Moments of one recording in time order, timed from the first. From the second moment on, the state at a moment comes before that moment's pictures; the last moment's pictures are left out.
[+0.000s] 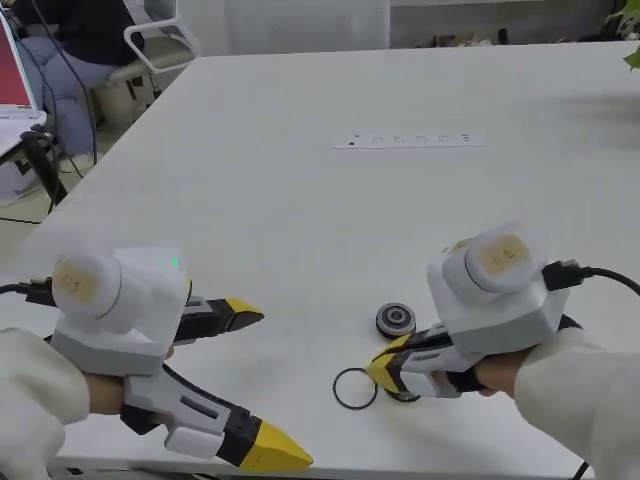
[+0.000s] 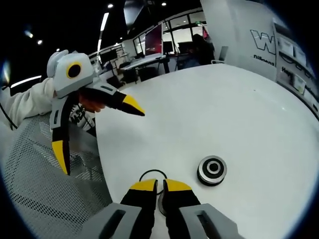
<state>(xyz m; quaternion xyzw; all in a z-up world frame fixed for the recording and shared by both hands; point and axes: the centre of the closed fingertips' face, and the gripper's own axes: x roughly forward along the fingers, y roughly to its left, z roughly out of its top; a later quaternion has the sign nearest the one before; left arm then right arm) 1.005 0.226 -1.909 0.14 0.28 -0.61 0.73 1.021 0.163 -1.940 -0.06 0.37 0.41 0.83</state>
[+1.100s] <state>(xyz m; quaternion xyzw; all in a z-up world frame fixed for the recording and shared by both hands) 1.003 0.223 -1.908 0.14 0.27 -0.61 0.73 1.035 0.151 -1.894 0.00 0.32 0.41 0.85</state>
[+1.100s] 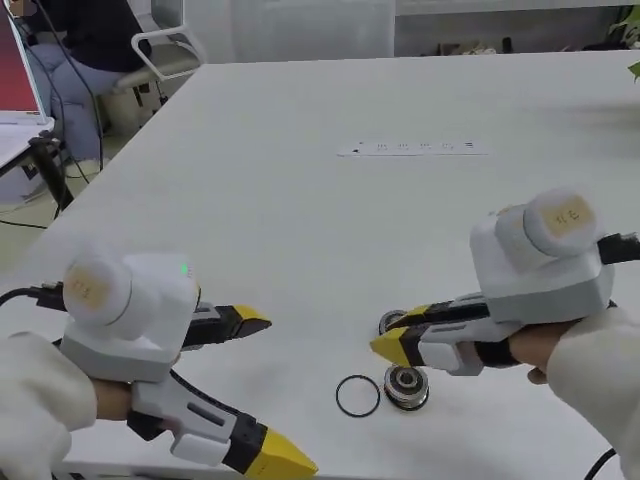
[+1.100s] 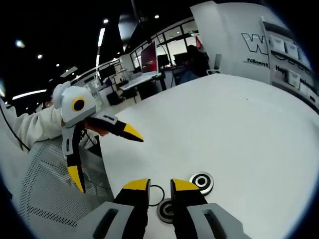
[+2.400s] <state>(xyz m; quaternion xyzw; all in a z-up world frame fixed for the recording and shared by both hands) 1.027 0.199 -1.839 0.10 0.15 -0.60 0.78 1.006 0.116 -1.947 -0.06 0.39 0.47 0.79</state>
